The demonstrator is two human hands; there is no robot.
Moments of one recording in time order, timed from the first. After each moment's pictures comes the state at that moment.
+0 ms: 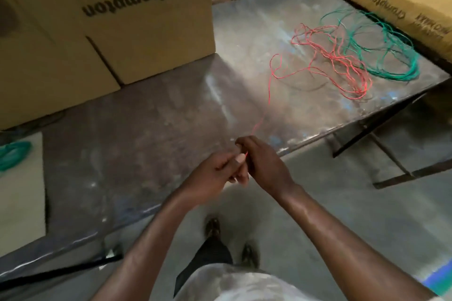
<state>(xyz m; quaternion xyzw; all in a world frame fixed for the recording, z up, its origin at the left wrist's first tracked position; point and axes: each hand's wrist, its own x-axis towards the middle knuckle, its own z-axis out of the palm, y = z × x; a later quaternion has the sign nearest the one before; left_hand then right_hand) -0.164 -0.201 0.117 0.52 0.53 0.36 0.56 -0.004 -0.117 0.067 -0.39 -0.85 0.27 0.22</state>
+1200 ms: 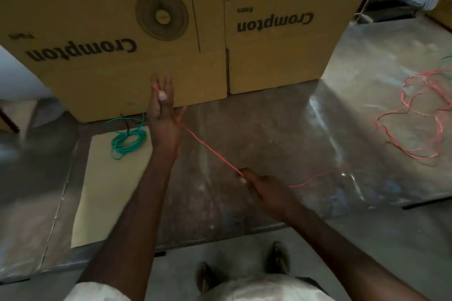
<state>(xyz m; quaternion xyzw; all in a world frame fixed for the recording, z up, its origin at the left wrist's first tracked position) -0.570 -0.239 0.134 0.28 0.60 0.72 0.21 -0.294 -0.199 0.062 -0.27 -0.92 0.30 0.03</state>
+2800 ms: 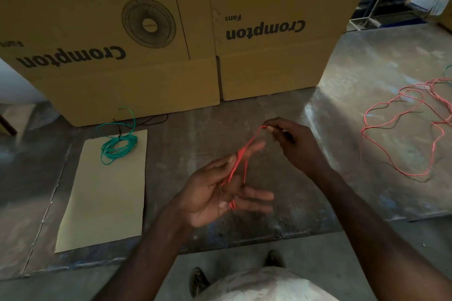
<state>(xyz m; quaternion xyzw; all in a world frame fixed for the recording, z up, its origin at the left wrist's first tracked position) -0.425 -0.268 0.144 0.28 0.25 0.58 0.72 -0.265 -0.058 0.117 -0.28 -0.83 0.39 0.30</state>
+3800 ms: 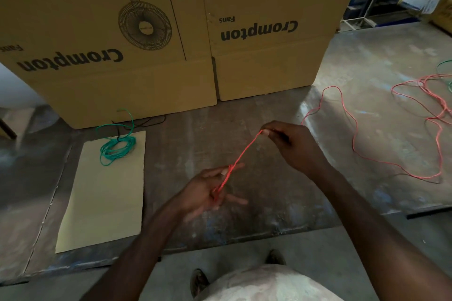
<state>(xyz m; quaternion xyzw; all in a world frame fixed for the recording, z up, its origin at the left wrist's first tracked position) -0.442 -0.269 0.087 0.29 0.51 0.50 0.64 -0.253 -0.070 0.127 -0.28 -0.86 0.34 0.27</state>
